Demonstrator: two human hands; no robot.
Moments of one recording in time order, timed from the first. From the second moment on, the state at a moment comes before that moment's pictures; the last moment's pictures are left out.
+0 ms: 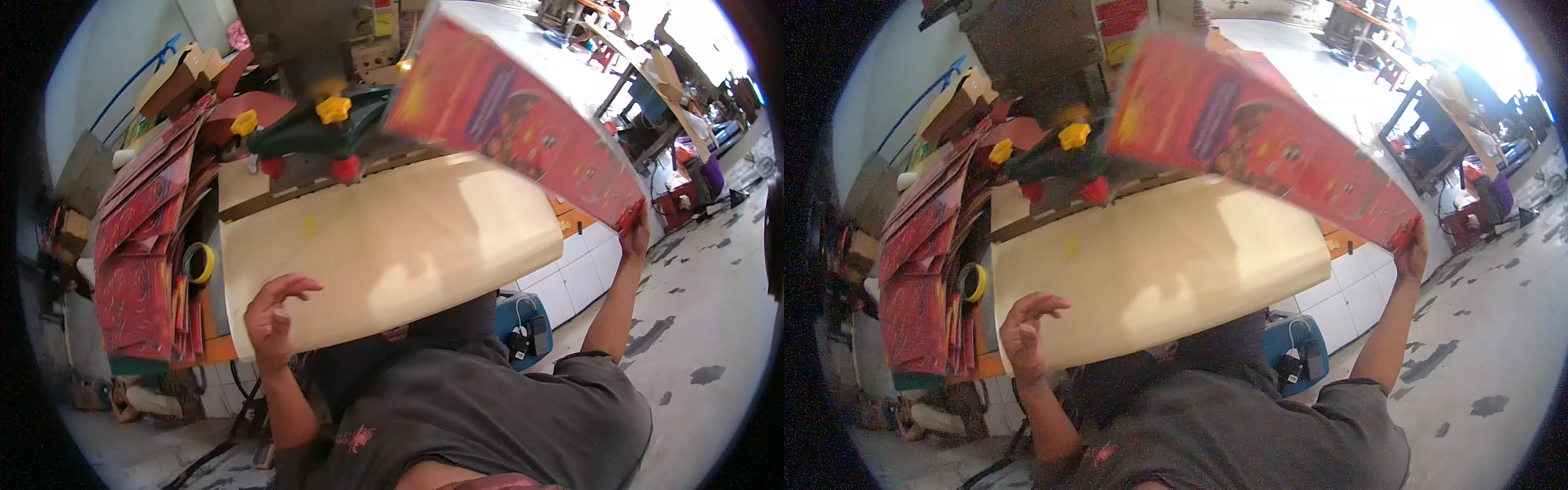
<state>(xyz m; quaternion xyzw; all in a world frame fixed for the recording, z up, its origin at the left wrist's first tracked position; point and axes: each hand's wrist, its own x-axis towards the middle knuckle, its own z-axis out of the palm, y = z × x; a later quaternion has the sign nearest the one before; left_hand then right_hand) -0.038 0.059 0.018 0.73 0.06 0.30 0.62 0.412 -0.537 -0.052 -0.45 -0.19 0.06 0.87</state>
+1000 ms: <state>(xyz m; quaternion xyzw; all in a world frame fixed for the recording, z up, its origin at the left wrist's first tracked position) -0.133 0.125 -0.010 0.54 0.33 0.43 0.64 0.327 -0.240 0.020 -0.57 -0.19 0.32 0.74</state>
